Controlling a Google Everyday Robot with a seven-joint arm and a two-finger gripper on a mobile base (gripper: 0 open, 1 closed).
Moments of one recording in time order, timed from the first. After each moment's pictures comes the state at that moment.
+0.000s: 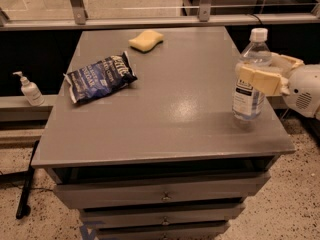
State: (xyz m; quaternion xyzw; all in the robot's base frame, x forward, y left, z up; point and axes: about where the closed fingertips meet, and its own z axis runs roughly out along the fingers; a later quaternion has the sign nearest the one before) arm 0.535 -0.218 0.966 -0.22 0.69 0.20 0.66
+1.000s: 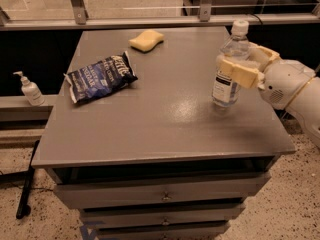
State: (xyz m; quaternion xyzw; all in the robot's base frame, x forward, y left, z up) arm 0.558 -0.183 0.976 -0.25 0.61 0.22 0.72
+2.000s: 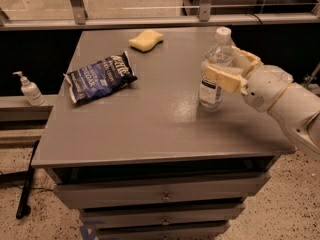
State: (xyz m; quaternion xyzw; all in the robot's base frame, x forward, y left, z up) arm 0.565 -0.152 0.961 -0.28 0.57 0.24 0.74
